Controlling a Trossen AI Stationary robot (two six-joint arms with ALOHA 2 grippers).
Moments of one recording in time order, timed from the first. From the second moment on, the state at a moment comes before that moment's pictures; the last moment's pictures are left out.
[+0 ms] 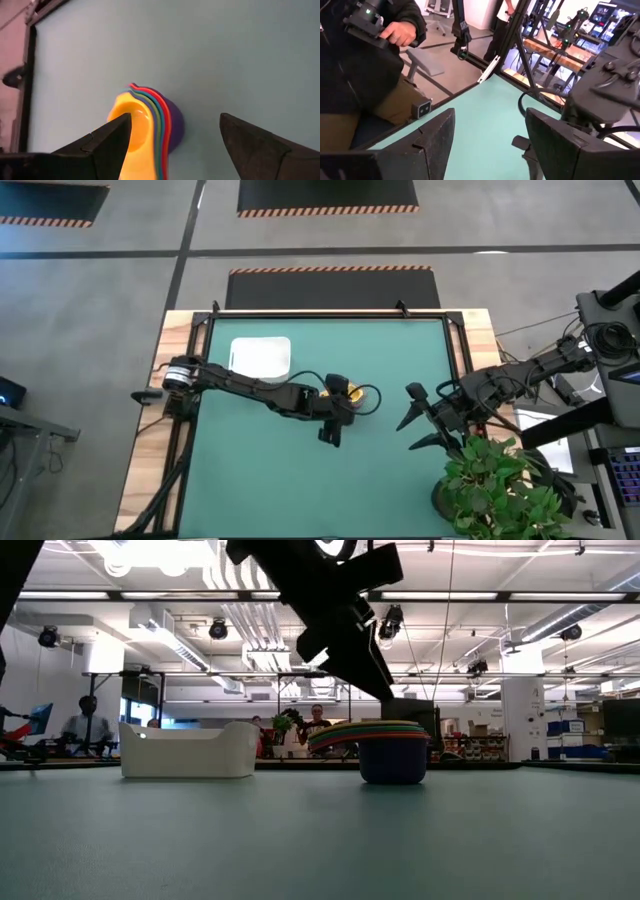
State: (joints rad) left arm -0.14 1.96 1.47 -0.36 -0.33 0.32; right arm 0.37 0.77 0.70 -0.10 -0.21 -0.34
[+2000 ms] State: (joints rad) left arm -0.09 2.18 1.65 -0.47 -0.39 0.31; right arm 0.37 0.76 0.70 -0.13 -0.22 -0.33
